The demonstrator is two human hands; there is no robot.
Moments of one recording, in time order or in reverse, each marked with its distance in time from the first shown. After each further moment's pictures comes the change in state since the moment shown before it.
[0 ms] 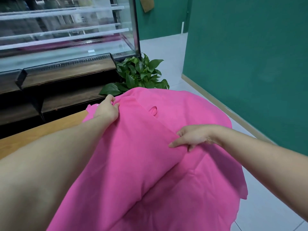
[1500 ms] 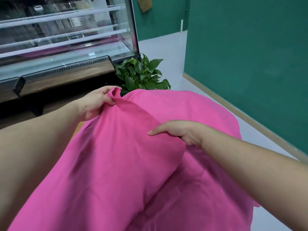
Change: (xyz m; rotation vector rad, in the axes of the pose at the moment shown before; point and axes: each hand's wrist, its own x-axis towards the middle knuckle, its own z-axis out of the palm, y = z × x) left_hand 0.040 0.011 -0.052 -0.747 -0.608 0.013; right_hand 0.034 -0.046 0.007 0.633 -0.097 -0.014
